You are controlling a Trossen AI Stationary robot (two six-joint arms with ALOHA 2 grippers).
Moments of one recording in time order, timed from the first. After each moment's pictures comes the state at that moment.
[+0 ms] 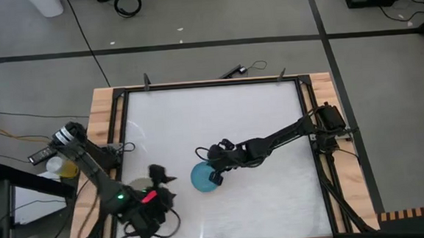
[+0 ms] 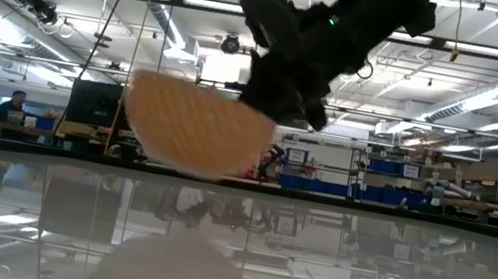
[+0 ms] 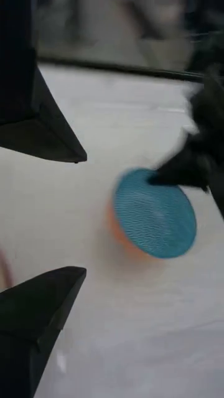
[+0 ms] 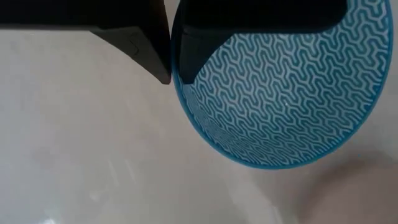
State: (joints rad) left arm -0.84 1.56 1.33 -1.12 -0.79 -0.52; right arm 0.19 1.91 1.24 -0.16 0.25 0.57
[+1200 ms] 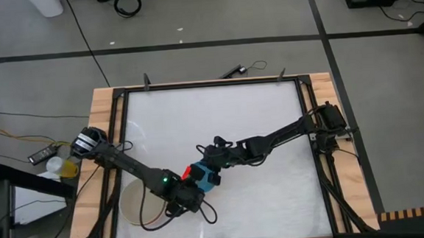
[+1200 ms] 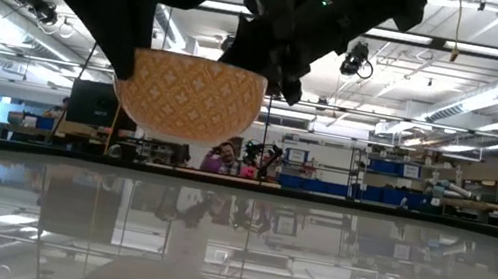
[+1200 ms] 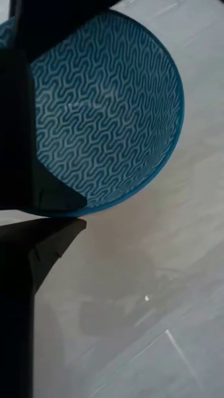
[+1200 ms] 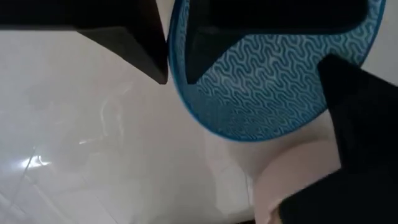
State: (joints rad) left arm -0.51 1.77 1.33 -0.80 -0.29 0.19; right arm 0.19 1.91 1.24 -0.01 0.22 0.34
